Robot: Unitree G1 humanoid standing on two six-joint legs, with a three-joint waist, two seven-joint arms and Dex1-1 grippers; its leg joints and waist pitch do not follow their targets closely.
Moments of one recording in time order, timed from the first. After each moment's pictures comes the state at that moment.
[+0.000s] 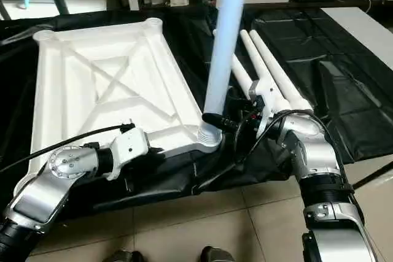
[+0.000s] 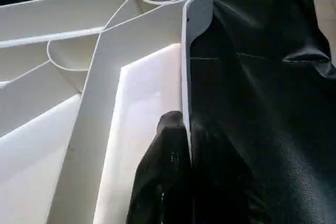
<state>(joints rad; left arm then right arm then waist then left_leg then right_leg) -0.29 0.45 -0.33 -0.03 0.07 0.26 -0.88 -0.57 -0.41 -0.02 0.54 0.35 0.15 1.18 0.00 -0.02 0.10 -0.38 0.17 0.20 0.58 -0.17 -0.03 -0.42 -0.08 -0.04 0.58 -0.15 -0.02</state>
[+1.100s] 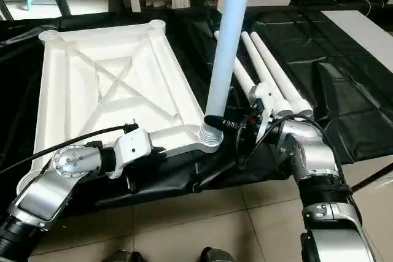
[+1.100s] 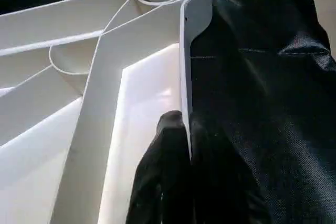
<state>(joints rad) -0.31 0.44 -0.34 0.01 0.11 0.22 -0.86 -0.57 -0.38 -0.05 0.58 0.37 0.23 1.18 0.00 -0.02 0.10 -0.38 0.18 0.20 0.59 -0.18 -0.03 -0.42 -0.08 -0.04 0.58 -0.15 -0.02</state>
